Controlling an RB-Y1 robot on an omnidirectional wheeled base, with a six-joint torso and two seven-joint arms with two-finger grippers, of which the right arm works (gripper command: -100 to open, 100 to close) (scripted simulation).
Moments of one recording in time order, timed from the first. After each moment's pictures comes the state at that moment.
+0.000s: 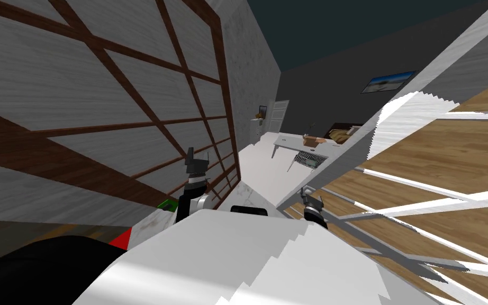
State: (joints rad) arm 0.11 -0.39 0.14 -0.71 -0.88 -0.94 -1.43
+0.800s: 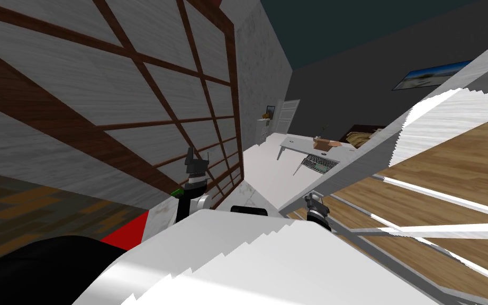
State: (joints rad) arm 0.12 -0.36 0.05 -0.69 -0.87 -0.94 -1.42
